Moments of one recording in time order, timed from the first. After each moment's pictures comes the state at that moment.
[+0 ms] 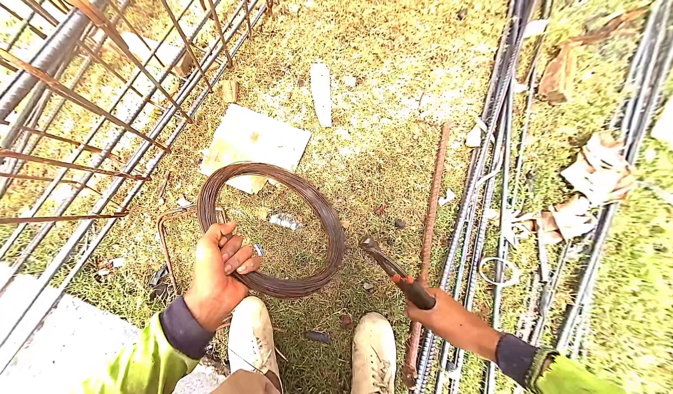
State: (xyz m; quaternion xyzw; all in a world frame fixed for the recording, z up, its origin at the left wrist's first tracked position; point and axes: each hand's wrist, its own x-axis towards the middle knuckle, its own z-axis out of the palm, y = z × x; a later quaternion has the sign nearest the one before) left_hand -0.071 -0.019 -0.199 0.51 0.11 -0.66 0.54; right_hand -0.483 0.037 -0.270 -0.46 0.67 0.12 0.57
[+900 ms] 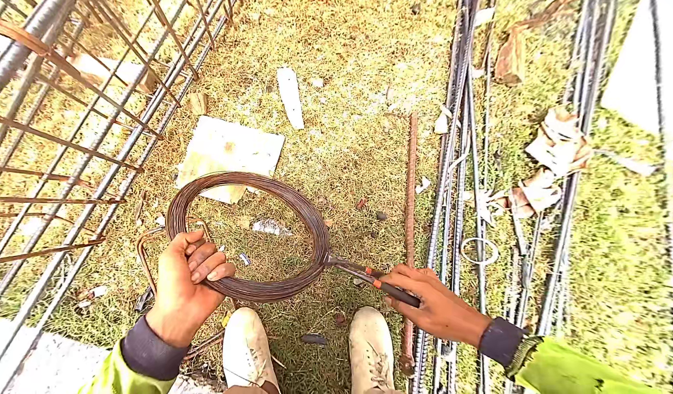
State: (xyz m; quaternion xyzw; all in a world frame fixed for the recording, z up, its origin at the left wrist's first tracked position) left_hand -0.062 -0.031 -0.192 0.46 0.15 -0.68 0.55; right_hand -0.484 0.044 -0.267 -0.73 0.53 0.01 0.43
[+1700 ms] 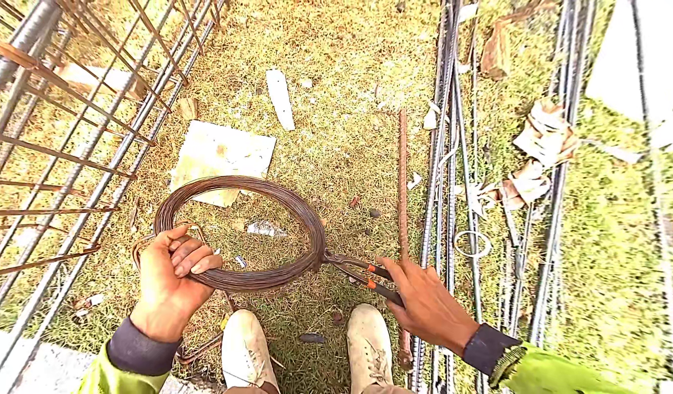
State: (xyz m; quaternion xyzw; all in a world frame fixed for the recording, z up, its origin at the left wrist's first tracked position) left_hand -0.061 -0.045 -0.181 0.46 0.16 -0.66 0.58; right_hand -0.463 0.060 -0.257 -0.78 0.58 0.09 0.22
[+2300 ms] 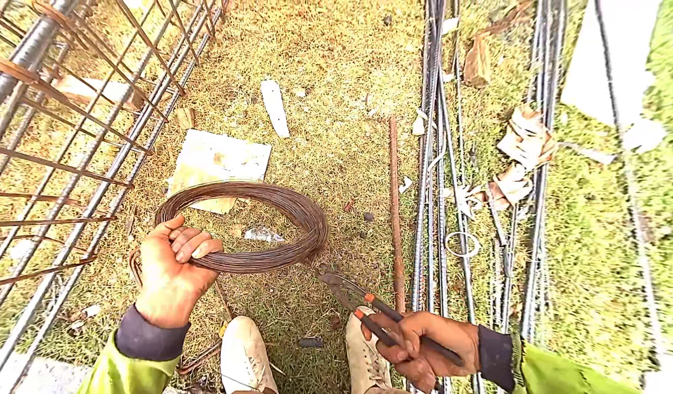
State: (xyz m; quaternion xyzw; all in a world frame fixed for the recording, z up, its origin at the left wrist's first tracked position) left_hand -0.073 -0.070 -0.174 0.42 0.20 -0.64 0.61; right_hand -0.465 0.067 -0.238 -0.05 0.30 0.01 0.95
